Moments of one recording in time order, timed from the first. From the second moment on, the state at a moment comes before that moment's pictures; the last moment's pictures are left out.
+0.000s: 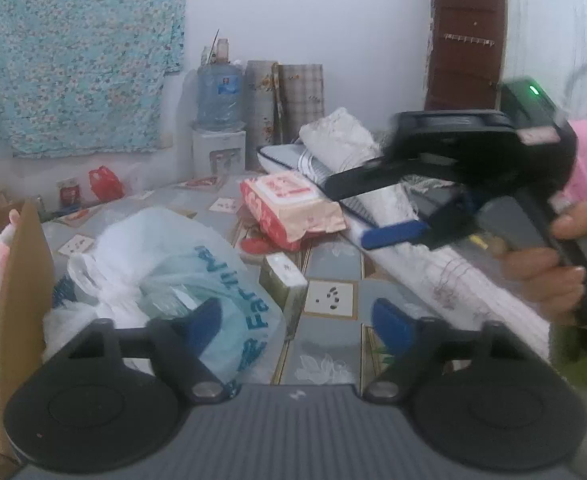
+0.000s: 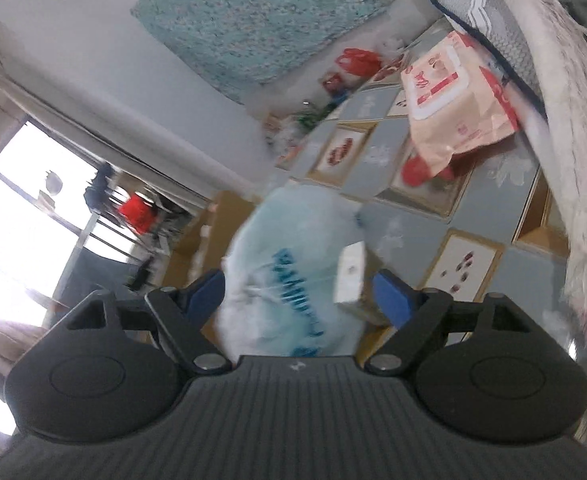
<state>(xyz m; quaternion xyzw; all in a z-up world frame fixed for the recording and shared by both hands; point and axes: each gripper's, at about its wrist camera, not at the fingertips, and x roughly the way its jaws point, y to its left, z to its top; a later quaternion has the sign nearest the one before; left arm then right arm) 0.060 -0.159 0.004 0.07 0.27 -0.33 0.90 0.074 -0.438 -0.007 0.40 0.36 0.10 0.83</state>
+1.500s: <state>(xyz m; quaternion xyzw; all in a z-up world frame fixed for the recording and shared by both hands) 0.095 -0.226 -0.077 0.09 0.38 -0.35 0.85 0.072 -0.430 -0.095 0.35 0.43 0.03 0.83</state>
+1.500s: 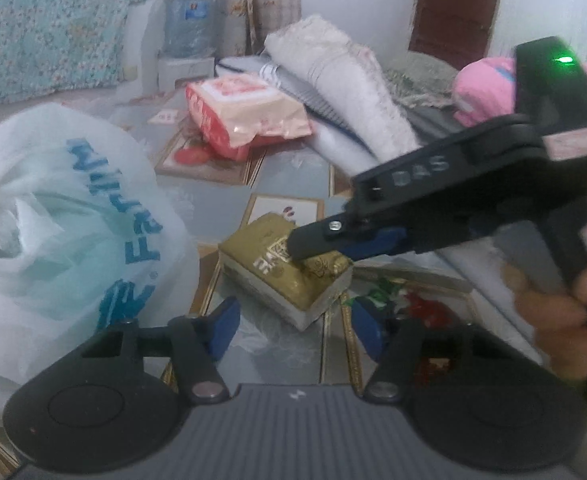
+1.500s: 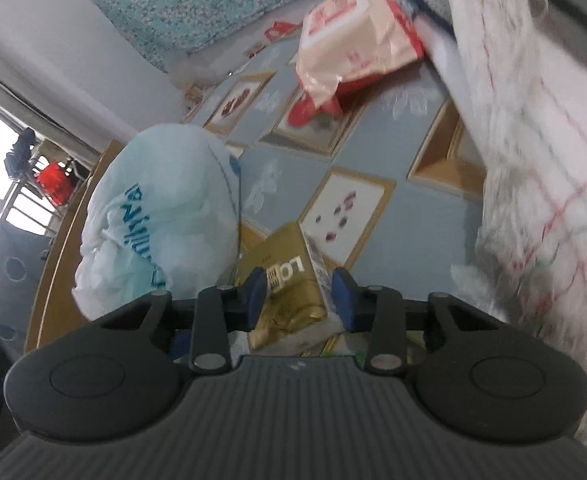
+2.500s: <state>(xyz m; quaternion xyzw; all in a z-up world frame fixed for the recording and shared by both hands) 0.054 -0.086 0.032 -0.02 0.22 -0.25 0.94 0.084 -0.315 0.038 0.27 0.35 0.20 0.87</state>
